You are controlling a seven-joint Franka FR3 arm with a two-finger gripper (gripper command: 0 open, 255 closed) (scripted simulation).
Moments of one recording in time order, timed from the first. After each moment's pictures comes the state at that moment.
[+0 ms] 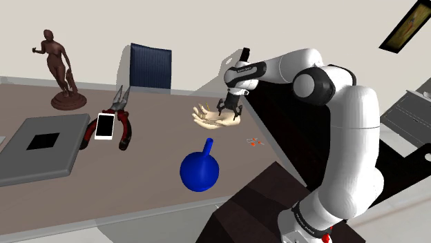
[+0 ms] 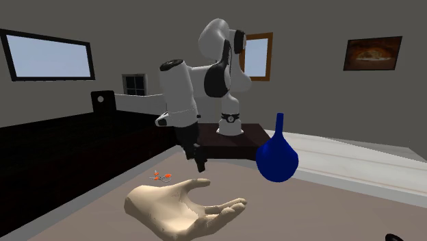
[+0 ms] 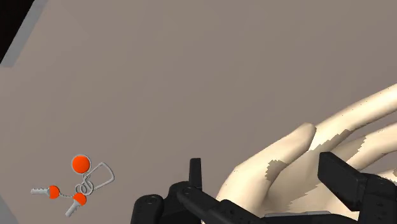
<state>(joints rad) -0.19 0.65 -0.11 -1.62 0.18 2.04 0.60</state>
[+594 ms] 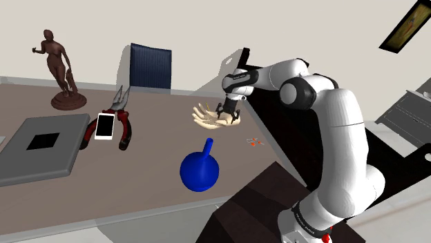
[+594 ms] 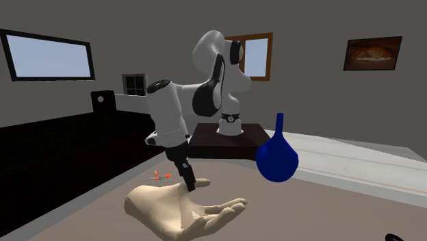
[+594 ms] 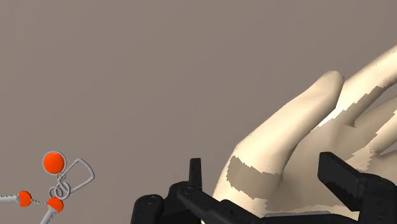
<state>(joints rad) -0.23 0.83 -0.11 -1.45 0.22 2.05 0.63</state>
